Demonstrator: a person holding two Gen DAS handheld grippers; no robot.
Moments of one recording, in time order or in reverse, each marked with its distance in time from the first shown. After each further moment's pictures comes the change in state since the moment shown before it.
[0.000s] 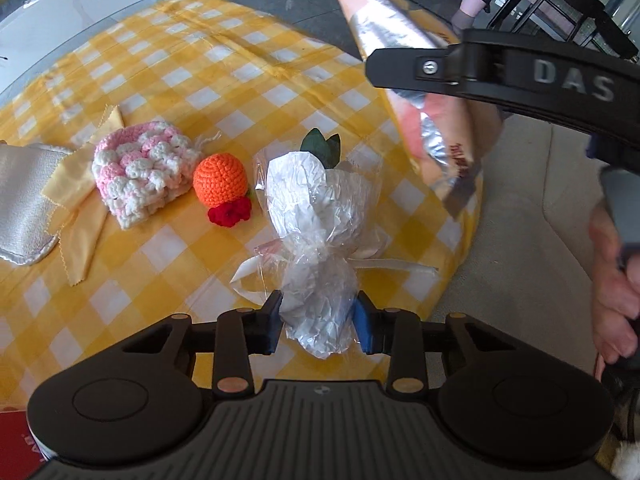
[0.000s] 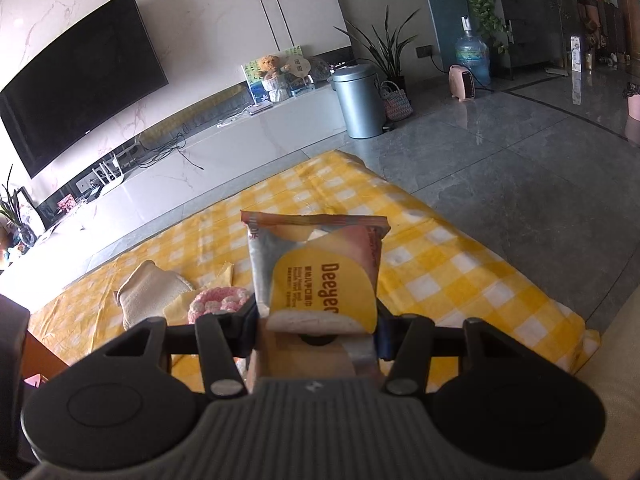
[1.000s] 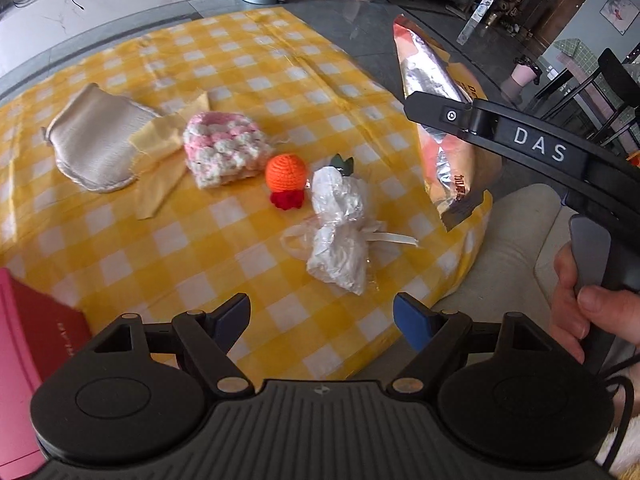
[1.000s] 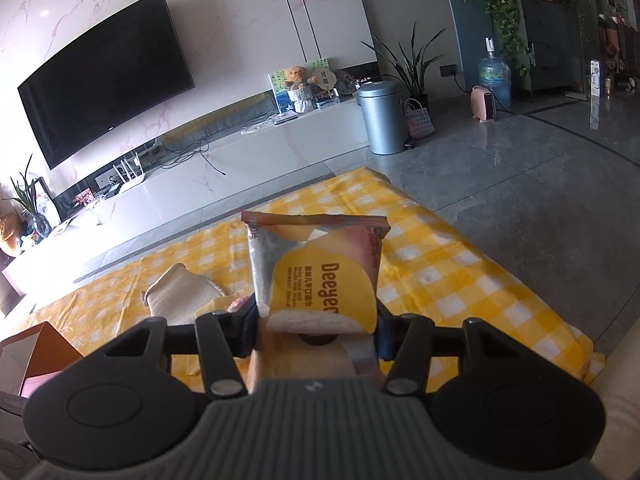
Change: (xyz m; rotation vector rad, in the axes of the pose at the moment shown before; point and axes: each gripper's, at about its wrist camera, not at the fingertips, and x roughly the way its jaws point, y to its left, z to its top) left arm -0.042 0.016 -0.018 -0.263 -0.078 0.026; right arm -0.017 0.031 0.005 -0.060 -0.035 0.033
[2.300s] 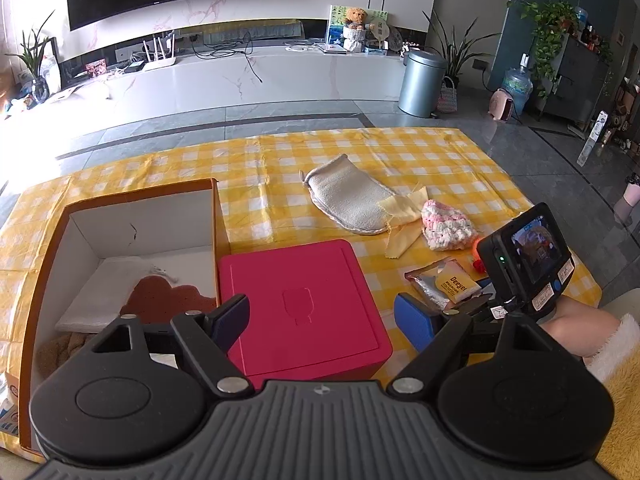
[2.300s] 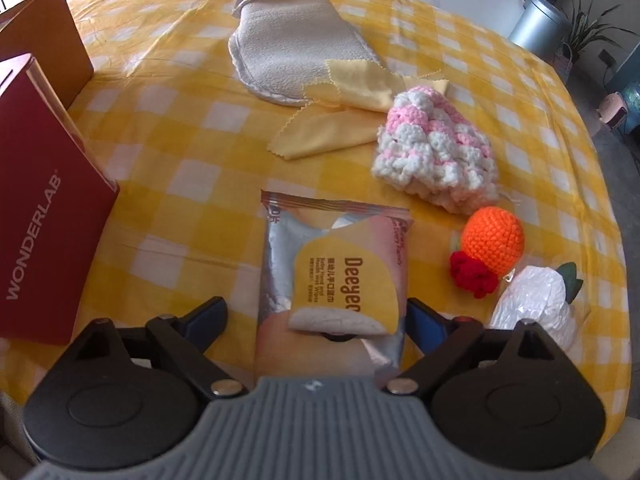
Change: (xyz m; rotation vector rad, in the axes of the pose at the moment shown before) left arm -0.159 0.098 -0.100 -0.226 -0.357 0.391; right arm 0.141 0.131 -0.096 -0.617 0.580 0.025
